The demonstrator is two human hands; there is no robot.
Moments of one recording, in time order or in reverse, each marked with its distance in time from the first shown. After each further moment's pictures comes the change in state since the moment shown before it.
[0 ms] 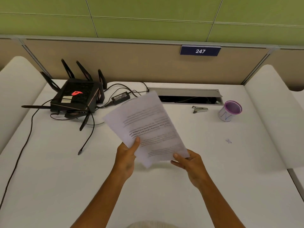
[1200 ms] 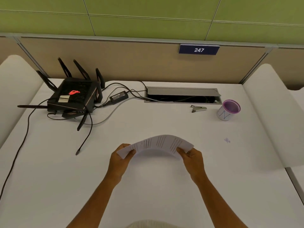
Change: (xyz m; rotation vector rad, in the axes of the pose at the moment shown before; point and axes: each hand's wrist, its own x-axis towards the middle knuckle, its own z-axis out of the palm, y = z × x) left_hand 0.016 -0.031 -0.055 0.551 0.052 0.139; right_hand 0.022 0.012 -0.006 -0.383 0.302 -0.195
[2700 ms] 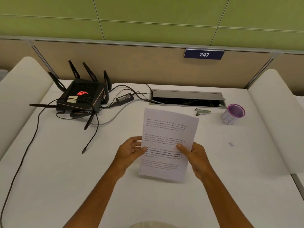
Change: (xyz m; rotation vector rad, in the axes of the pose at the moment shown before) left_hand 0.000 0.046 -0.001 -0.054 -0.237 -0.065; right_hand -0.008 -0.060 -0.002 0.246 -0.207 0.165
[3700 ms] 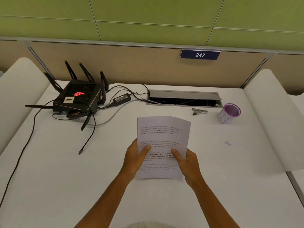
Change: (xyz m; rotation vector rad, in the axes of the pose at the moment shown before) left_hand -0.001 -0.014 0.048 0.036 0.154 0.041; right_hand -0.014 0.033 0.013 -0.093 0.106 -0.043
